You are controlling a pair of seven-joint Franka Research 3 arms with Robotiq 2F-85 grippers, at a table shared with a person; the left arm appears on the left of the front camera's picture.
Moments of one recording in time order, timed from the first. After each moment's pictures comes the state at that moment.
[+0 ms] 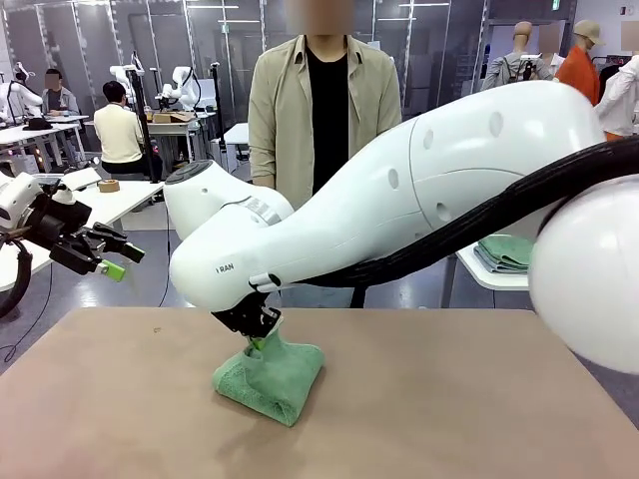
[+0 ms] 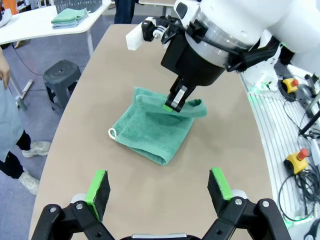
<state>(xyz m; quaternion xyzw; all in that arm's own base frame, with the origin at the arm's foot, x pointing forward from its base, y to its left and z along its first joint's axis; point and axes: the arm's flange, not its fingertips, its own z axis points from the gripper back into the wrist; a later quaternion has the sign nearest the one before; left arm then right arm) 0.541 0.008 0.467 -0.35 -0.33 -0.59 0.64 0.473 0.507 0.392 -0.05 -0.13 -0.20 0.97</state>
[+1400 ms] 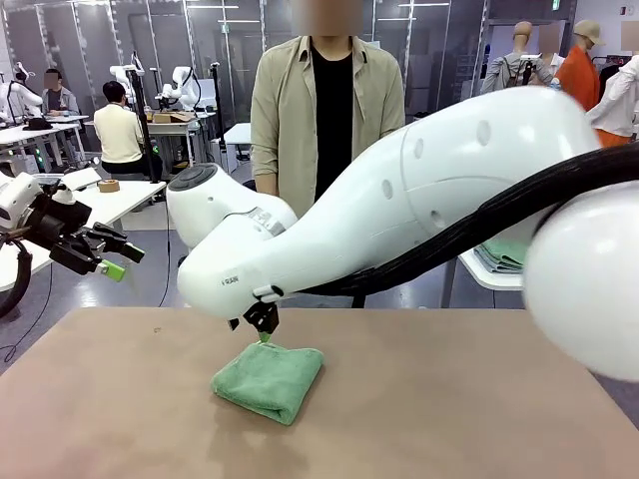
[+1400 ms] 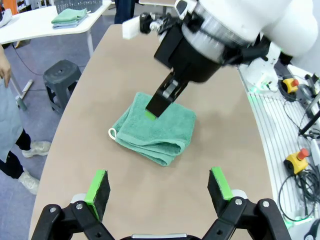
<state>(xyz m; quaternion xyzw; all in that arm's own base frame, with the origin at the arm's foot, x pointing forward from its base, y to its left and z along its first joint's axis) 0.541 0.009 0.467 -0.35 -0.33 -0.59 0.64 0.480 0.501 0.405 0.00 -0.17 -0.24 0.96</state>
